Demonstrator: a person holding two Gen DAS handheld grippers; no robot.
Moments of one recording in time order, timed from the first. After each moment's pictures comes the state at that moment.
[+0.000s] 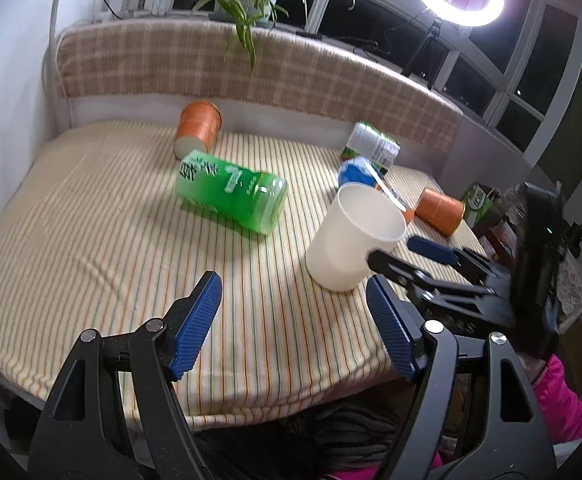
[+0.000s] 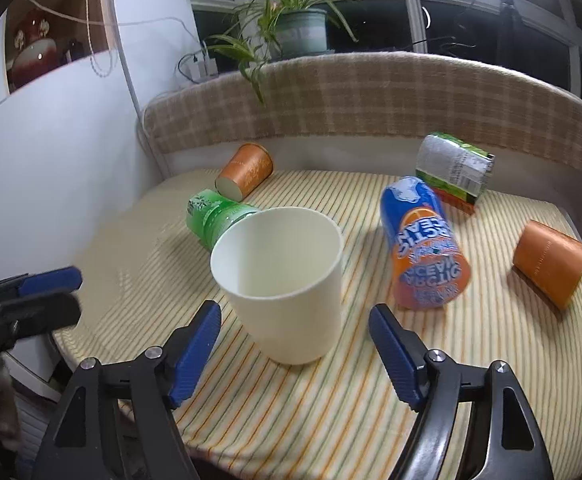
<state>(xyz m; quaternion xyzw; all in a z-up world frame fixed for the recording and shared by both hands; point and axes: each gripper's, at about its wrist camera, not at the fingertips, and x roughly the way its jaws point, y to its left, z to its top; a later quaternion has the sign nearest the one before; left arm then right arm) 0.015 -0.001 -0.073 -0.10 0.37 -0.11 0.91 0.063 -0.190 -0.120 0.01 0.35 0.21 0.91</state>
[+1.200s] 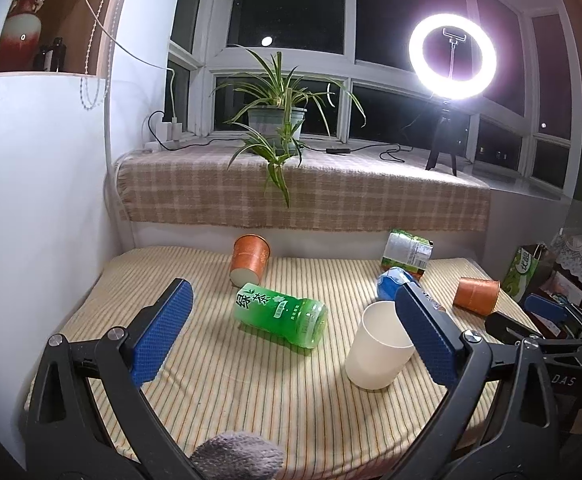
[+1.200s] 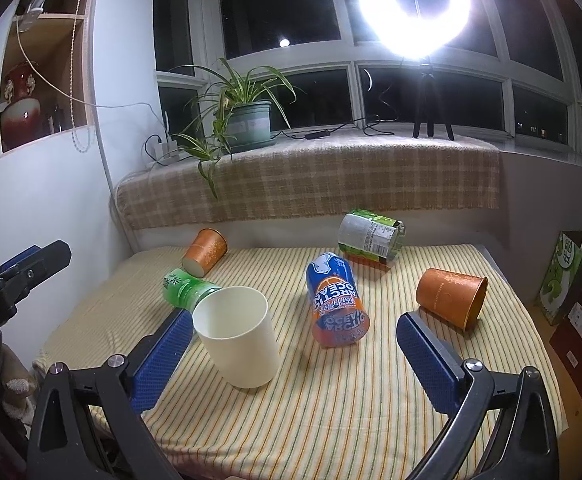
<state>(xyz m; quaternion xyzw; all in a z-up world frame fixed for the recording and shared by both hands) -0.014 -0.009 -0.015 -0.04 0.19 0.00 0.98 0.005 -0.236 -0.059 0.04 0.24 0.12 0.96</state>
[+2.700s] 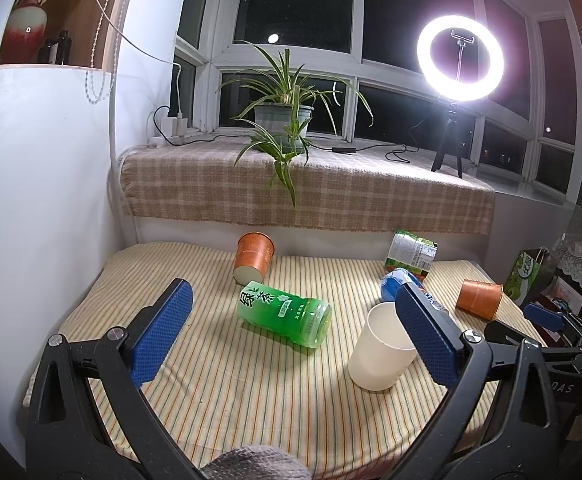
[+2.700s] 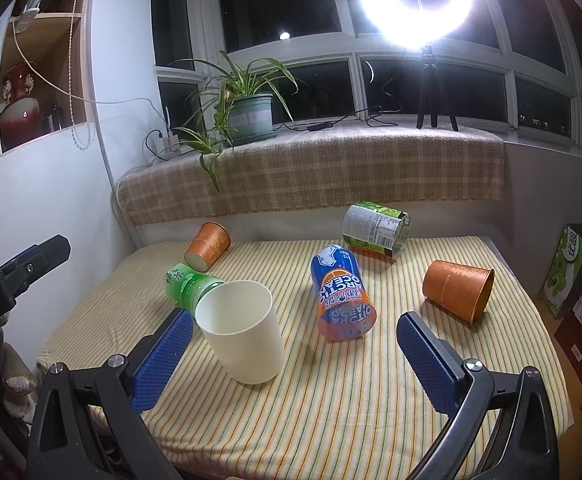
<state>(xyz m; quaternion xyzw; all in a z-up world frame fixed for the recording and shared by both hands) -0.013 -0.003 -0.016 -0.04 0.19 0.00 0.98 0.009 -0.234 -0.062 0.04 0.26 0.13 0.96</state>
